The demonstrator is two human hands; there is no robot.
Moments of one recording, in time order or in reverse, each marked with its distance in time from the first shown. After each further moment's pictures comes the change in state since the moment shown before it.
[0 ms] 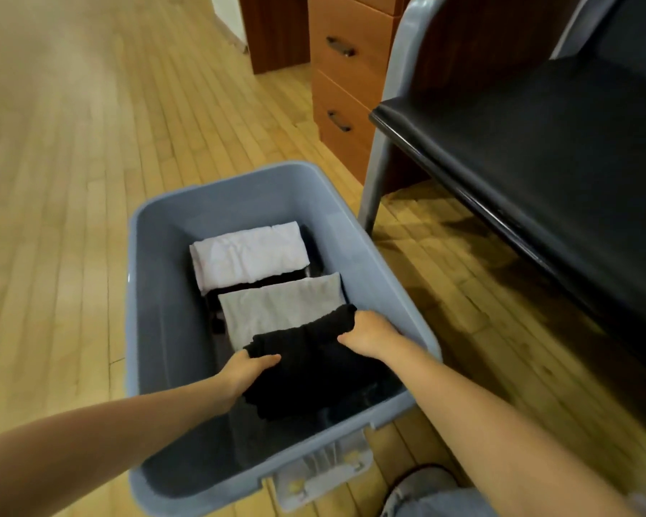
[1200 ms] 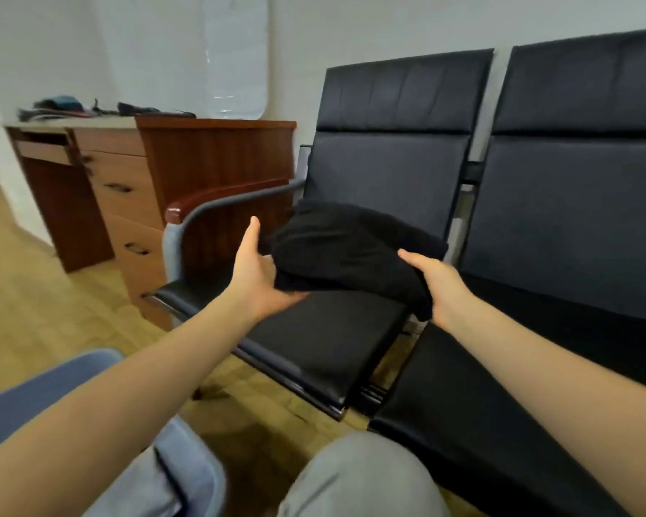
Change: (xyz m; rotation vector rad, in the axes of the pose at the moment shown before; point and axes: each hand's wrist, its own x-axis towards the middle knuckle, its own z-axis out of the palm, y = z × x) left_hand -0.283 0.305 0.258 -0.602 -1.031 0.494; right_hand -0.306 0.189 -0.289 1.517 0.938 -0.221
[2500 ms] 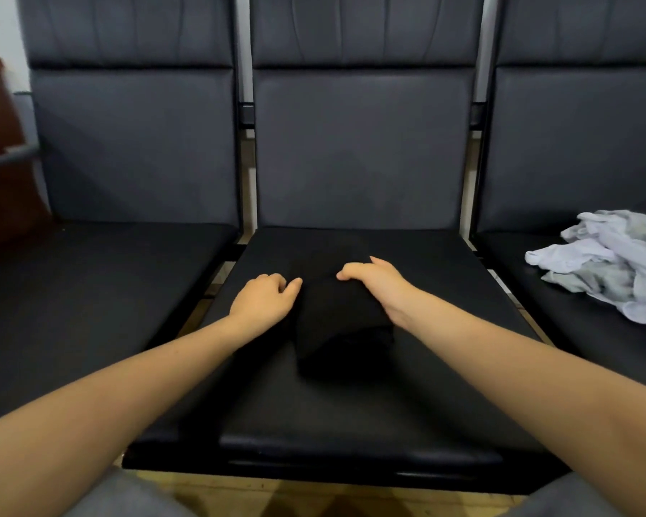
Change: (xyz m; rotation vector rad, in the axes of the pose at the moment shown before) left_hand 0.106 -0.267 0.107 1.841 -0.243 0.266; right_hand -0.042 -0.010 -0.223 -0.343 0.281 0.022
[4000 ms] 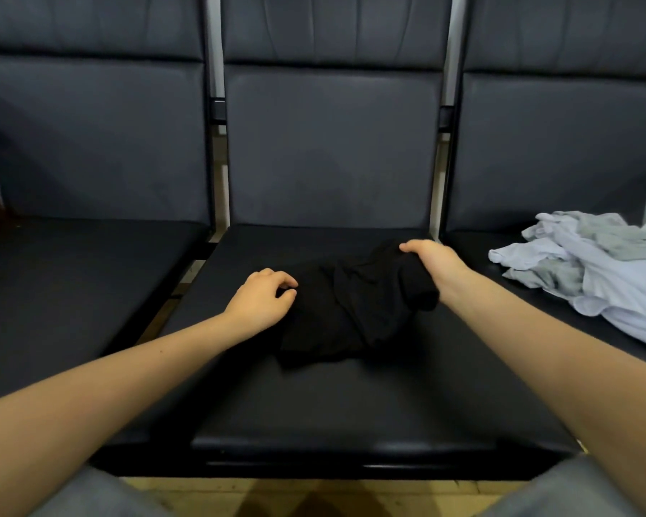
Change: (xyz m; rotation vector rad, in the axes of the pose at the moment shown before) left_hand 0.001 0.021 0.017 -0.038 -0.060 0.254; right_hand 0.019 -0.004 -0.103 0.062 0.444 0.094
